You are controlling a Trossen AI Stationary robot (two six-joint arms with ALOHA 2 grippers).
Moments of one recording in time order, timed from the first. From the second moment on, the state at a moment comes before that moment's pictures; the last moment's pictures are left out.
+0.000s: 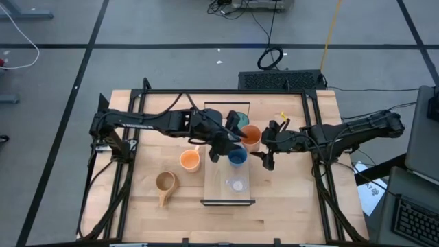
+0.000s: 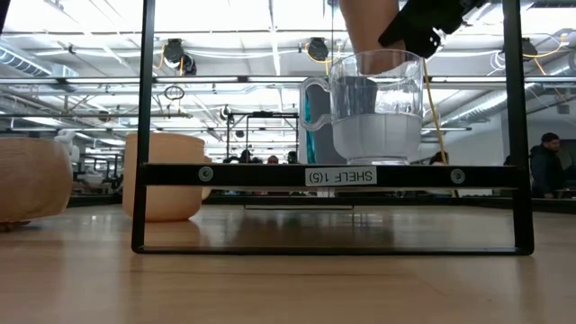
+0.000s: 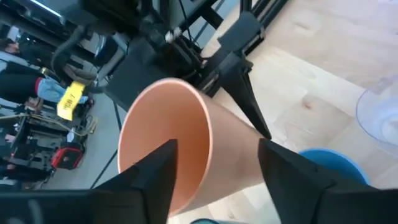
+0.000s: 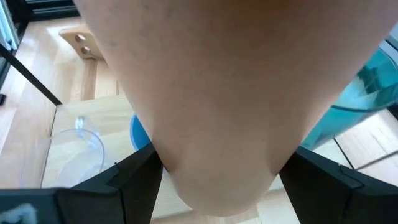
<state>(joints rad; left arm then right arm) -0.04 1.72 1.68 -0.44 0.02 0.91 0.18 1.10 0.87 -0.42 0.31 0.25</state>
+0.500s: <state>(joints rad) -0.04 1.72 1.68 -0.52 0.03 0.96 0.18 1.10 0.87 -0.42 0.30 0.19</state>
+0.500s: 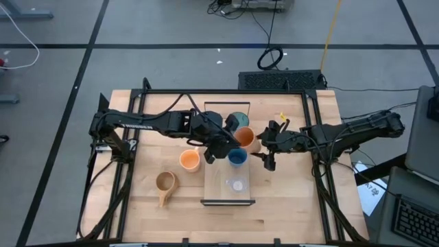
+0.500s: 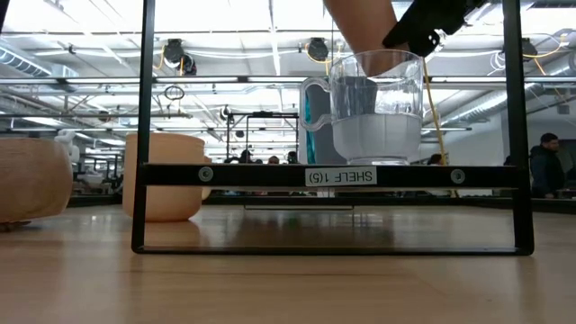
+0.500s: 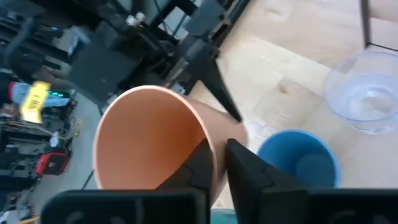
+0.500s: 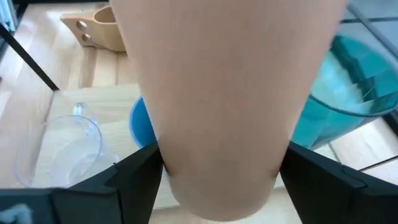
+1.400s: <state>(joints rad) -0.04 1.54 1.68 -0.65 0.01 0.88 0.19 0.89 0.87 -0.46 0.31 0.10</state>
